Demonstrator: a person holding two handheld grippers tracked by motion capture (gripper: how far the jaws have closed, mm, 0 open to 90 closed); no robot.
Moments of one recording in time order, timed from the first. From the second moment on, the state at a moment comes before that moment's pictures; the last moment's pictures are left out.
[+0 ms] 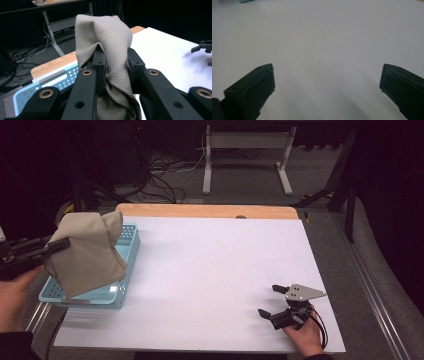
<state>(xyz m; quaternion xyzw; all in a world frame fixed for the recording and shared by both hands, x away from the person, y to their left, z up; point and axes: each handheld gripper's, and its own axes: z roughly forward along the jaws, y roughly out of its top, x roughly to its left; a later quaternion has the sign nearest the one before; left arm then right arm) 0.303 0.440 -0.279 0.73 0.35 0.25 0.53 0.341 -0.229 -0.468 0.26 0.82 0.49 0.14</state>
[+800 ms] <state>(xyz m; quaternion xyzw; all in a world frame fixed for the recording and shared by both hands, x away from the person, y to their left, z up) 0.298 0.464 -0.292 0.74 0.36 0.24 0.52 0.341 -0.228 -0.468 0.26 0.82 0.49 0.14</state>
